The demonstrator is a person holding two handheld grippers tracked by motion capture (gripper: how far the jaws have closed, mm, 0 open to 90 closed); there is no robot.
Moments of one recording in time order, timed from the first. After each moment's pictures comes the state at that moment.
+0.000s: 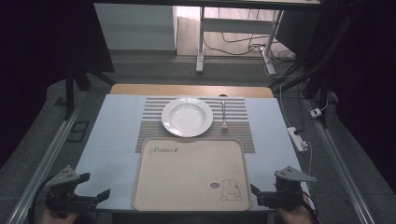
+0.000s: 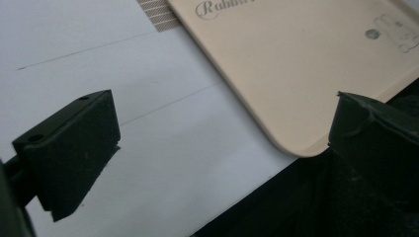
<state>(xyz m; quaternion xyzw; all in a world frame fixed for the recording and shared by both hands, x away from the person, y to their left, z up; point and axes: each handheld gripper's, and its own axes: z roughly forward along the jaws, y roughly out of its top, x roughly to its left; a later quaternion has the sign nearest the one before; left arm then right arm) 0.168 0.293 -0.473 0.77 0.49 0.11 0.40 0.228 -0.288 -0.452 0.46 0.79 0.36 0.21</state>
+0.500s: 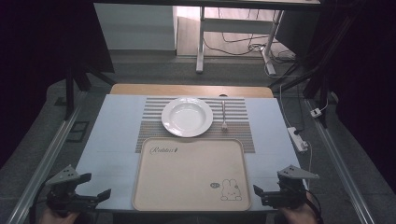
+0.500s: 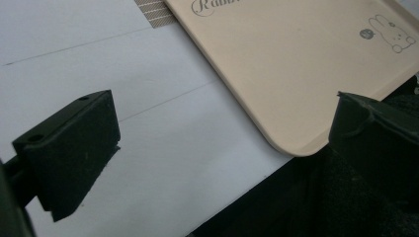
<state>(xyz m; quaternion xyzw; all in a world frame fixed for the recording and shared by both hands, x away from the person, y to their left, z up) 0.171 0.294 -0.474 0.77 0.49 0.10 0.40 0.233 -0.298 -0.454 0.45 0.80 0.36 0.19</state>
